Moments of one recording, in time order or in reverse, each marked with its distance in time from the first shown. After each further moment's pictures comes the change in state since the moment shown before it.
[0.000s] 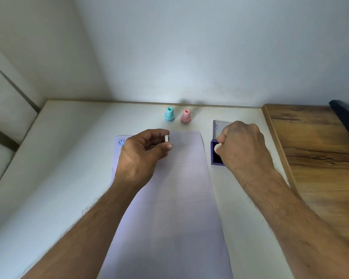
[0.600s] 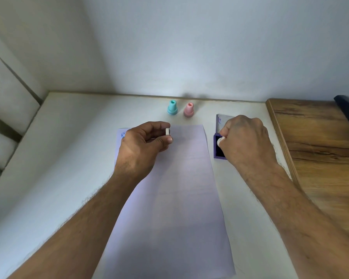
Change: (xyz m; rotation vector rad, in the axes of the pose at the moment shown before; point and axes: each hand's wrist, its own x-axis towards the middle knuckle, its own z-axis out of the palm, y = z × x) left_hand 0.000 -0.001 -0.006 0.027 0.001 0.003; right_hand -0.004 0.001 0.003 -0.019 0.045 -0.062
